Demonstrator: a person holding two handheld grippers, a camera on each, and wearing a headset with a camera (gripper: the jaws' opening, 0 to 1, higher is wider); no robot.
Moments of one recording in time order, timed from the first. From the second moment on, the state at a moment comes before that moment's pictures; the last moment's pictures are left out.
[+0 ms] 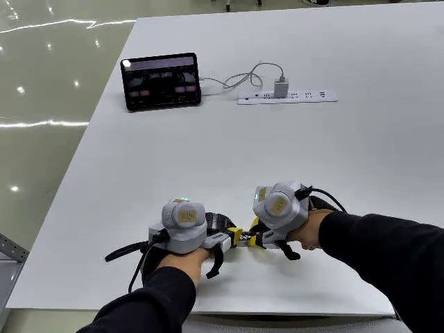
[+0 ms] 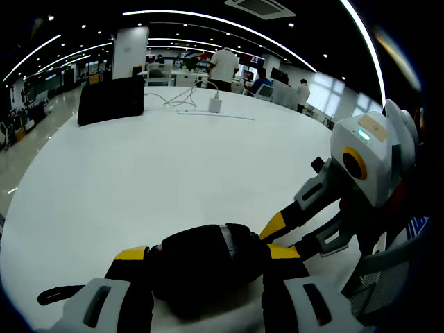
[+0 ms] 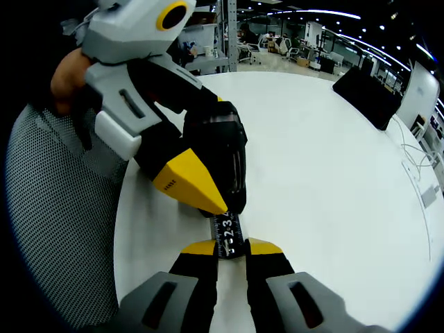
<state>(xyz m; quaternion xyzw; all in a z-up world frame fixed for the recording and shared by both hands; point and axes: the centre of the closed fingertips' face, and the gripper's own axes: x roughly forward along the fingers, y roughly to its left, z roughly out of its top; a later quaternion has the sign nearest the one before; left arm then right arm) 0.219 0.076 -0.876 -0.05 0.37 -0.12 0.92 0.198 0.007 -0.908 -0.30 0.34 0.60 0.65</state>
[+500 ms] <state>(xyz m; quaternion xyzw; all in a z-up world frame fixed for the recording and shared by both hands) 0.219 0.076 -0.876 -0.04 0.36 -0.12 0.92 0.196 0.009 -0.905 -0.32 0.32 0.62 0.65</state>
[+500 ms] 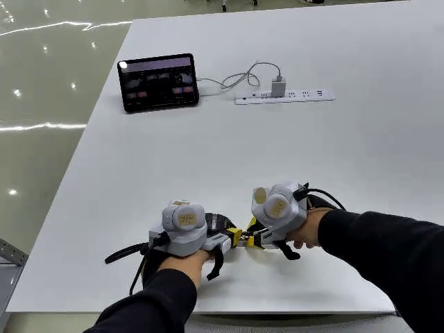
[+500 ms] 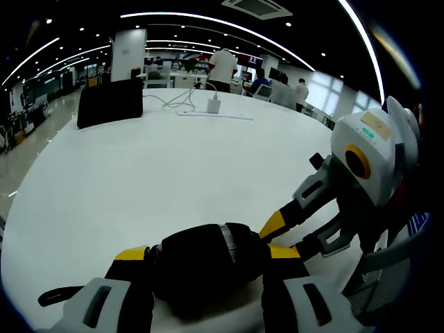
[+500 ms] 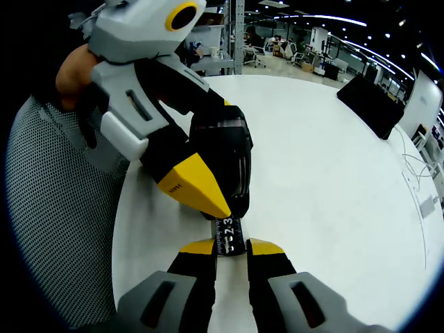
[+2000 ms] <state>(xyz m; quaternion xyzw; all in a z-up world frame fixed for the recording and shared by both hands) 0.219 0.077 -0.876 -0.06 0.36 -0.13 0.92 0.194 0.031 -0.905 -0.31 0.31 0.63 0.65</state>
